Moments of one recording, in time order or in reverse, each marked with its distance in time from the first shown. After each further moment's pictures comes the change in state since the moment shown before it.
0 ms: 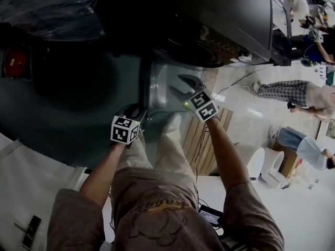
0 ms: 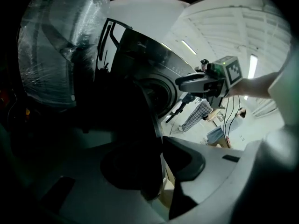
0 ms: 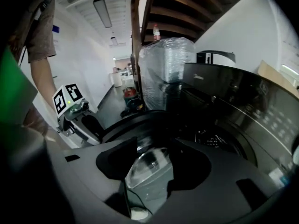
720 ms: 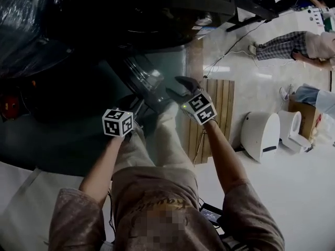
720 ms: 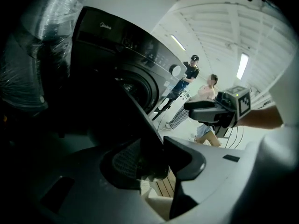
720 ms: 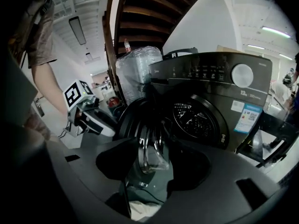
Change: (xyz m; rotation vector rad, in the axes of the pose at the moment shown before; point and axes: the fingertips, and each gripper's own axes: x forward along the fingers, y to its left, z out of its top) left arm 0.082 -0.094 0.037 0.062 0.056 -0.149; right arm -0.098 -0.031 -0.123 0.291 -0.090 -0.152
